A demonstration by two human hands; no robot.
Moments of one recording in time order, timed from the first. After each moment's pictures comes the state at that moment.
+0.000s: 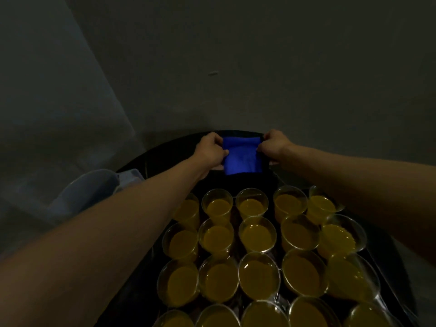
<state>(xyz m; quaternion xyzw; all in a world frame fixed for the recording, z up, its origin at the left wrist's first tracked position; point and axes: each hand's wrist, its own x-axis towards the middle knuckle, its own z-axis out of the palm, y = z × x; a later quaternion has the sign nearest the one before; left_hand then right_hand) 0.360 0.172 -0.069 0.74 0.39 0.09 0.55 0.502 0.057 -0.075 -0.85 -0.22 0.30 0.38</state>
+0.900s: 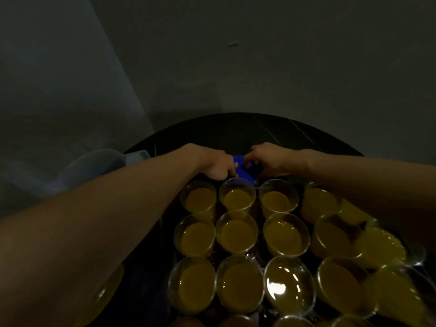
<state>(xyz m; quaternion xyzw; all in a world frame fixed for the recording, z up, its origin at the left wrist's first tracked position) 0.349 0.214 -0.101 0.90 0.14 -0.41 0.05 0.480 0.108 -0.134 -0.73 -0.65 0.21 -0.10</state>
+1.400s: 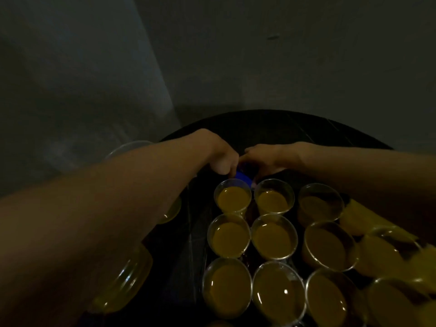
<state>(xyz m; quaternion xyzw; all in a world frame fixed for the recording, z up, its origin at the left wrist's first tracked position) 0.311 0.266 -0.095 0.86 0.14 -0.49 0.04 0.424 0.180 -0.136 -0.66 -0.70 0.24 -0.15</state>
